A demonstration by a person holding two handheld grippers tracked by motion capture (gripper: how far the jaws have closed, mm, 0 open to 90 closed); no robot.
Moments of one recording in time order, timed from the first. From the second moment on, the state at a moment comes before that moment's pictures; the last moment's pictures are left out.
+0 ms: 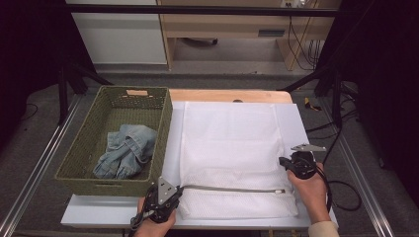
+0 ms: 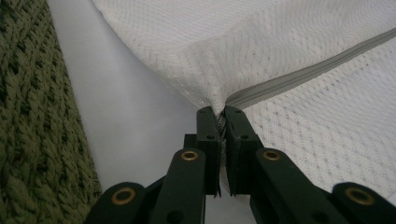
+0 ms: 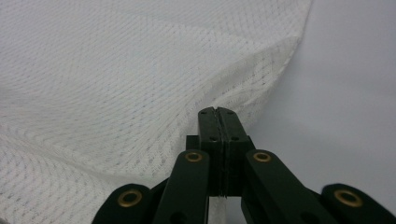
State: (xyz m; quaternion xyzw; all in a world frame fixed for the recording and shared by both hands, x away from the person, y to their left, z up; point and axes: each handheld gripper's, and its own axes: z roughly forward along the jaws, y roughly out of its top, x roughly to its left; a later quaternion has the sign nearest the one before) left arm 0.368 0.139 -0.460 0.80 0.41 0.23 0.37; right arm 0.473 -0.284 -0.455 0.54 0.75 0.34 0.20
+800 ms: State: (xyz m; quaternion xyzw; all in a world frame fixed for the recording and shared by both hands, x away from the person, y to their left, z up) left arm 0.369 0.144 -0.461 0.80 0.41 0.23 0.37; right arm 0.467 -0.290 -0.453 0.54 0.74 0.34 0.20
